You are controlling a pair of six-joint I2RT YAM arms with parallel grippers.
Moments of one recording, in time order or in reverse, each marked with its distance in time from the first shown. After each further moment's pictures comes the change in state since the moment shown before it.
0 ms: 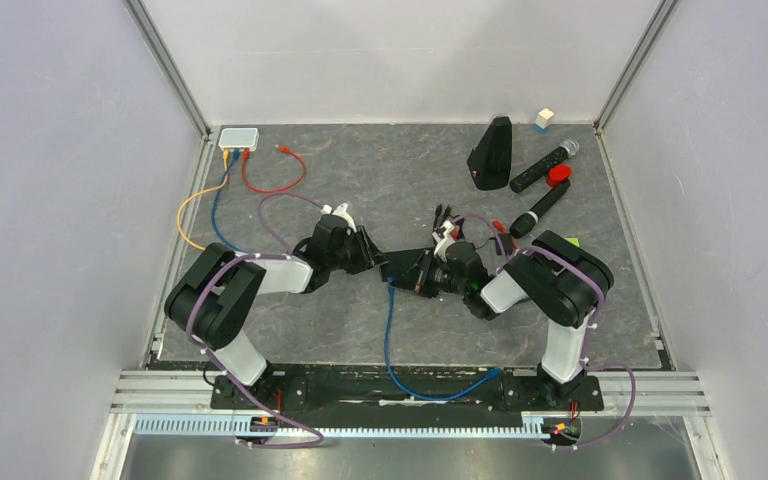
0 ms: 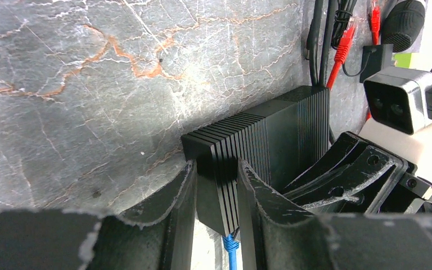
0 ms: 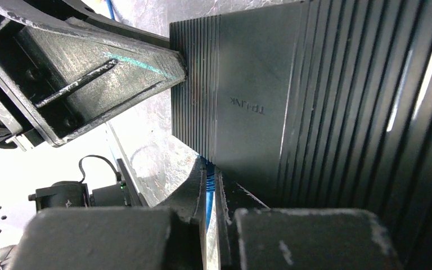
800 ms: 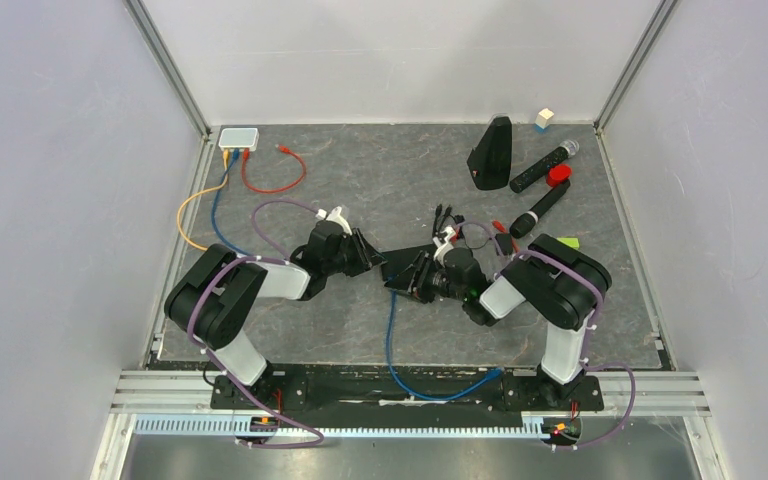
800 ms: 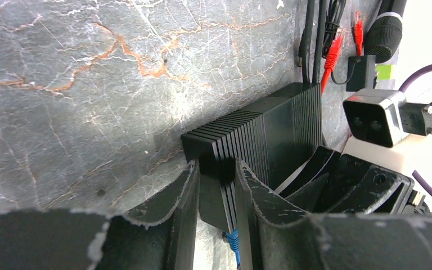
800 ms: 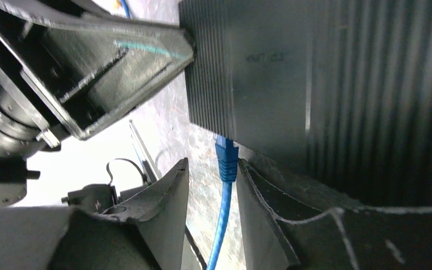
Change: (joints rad) left arm 0.002 0.000 -0.074 0.134 -0.001 -0.052; right arm 0.034 -0.007 -0.023 0.051 0.035 0.130
